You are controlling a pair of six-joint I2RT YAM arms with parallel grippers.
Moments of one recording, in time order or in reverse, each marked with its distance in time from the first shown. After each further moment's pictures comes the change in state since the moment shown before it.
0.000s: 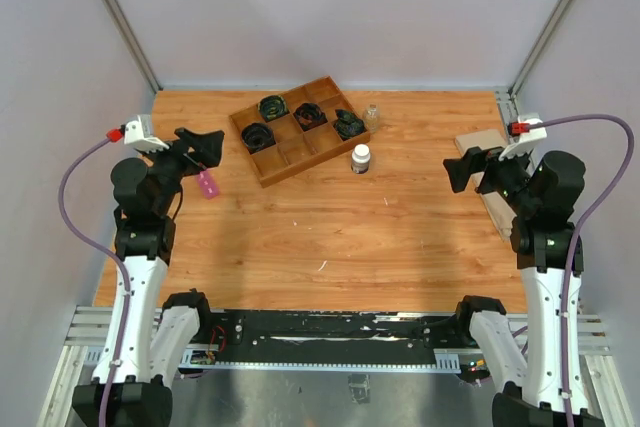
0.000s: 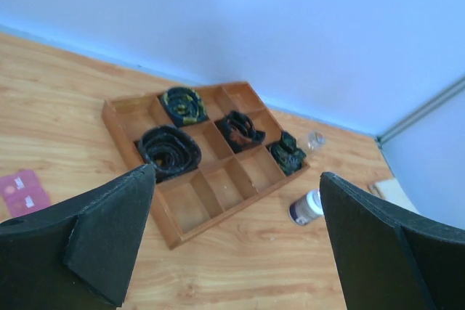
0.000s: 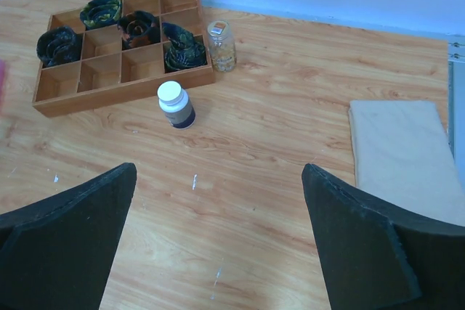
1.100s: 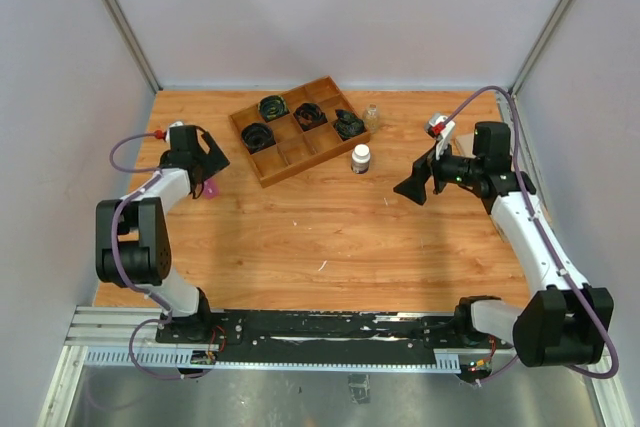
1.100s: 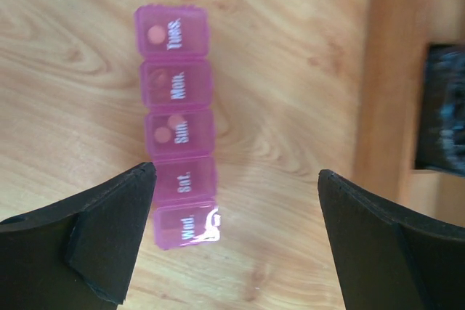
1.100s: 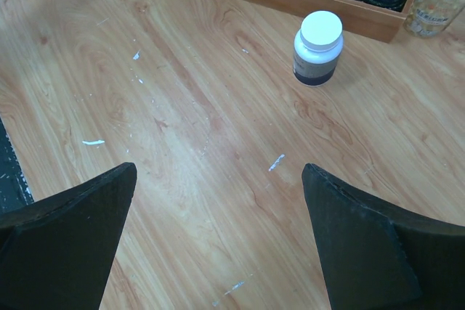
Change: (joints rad) left arm 0.001 0.820 0.141 -0.079 -0.343 -0.019; right arm 0.187 0.456 -0.024 0.041 -0.404 -0.351
